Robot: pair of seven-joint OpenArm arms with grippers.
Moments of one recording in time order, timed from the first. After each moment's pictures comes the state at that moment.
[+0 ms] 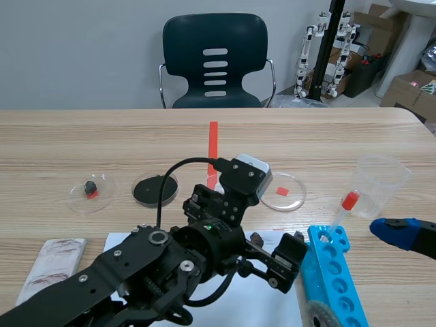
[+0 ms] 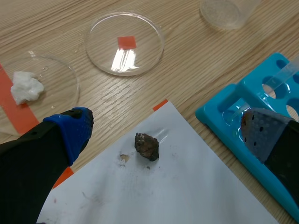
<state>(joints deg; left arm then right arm) -0.4 -6.0 42.1 76.7 -11.1 -1.4 9.1 -64.9 46.8 -3.2 114.6 10.4 7.5 41.2</state>
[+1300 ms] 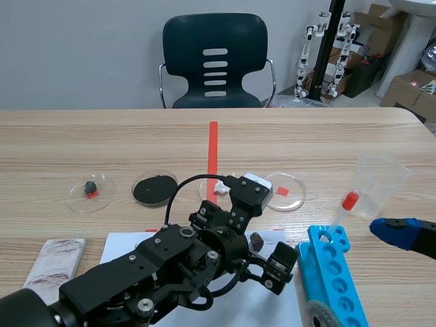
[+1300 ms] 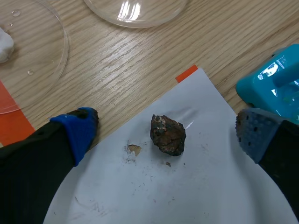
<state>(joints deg) -7.7 0.1 42.1 58.0 -11.1 -1.4 9.8 -64.9 46.8 -3.2 114.6 10.4 7.5 41.2</state>
